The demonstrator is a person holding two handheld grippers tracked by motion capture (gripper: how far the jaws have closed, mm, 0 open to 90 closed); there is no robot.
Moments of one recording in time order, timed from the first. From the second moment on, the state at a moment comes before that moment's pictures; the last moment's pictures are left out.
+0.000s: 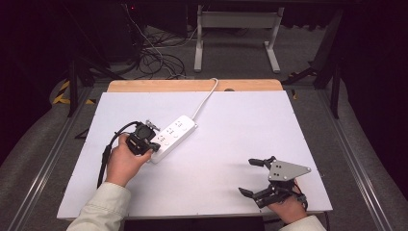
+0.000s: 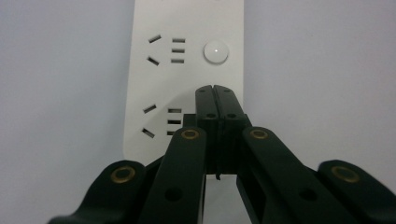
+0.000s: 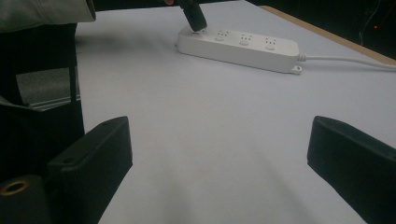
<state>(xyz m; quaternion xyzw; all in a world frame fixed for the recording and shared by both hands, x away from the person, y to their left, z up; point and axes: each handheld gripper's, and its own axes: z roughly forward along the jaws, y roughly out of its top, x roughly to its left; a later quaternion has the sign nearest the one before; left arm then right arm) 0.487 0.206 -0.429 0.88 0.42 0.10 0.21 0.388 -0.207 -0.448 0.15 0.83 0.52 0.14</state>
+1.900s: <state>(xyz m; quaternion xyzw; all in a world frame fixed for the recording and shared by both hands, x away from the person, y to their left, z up) 0.475 0.205 -0.439 0.86 0.42 0.16 0.25 0.387 -0.206 -0.448 0.15 0.83 0.52 0.14</state>
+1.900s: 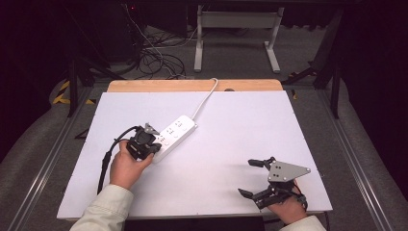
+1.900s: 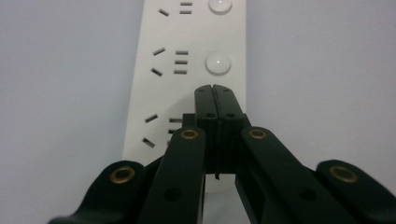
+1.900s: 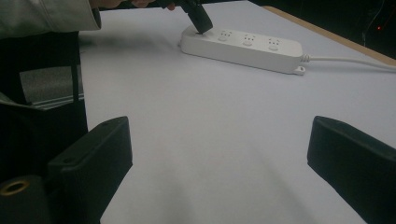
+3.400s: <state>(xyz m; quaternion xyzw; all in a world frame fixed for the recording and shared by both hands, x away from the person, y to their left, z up) 0.498 0.195 -0.451 0.84 0.42 0.15 0.31 0.388 -0.207 -0.448 0.15 0.83 0.52 0.14</state>
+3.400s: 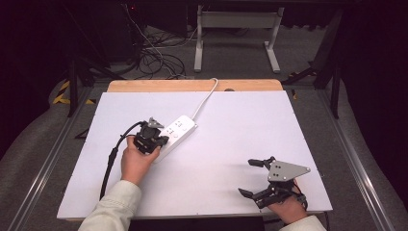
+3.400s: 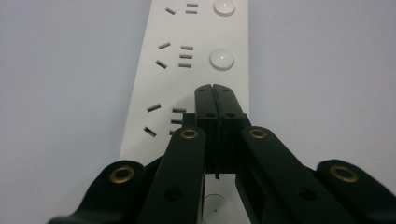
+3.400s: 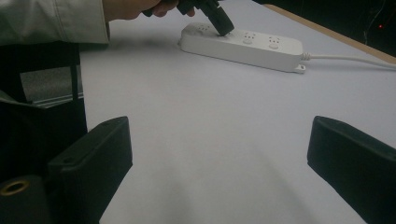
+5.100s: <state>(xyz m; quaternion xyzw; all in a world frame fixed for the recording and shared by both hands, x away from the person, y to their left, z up) 0.486 0.186 -0.435 0.83 0.41 0.18 0.34 0.387 -0.206 -0.448 0.15 0.83 0.52 0.14</state>
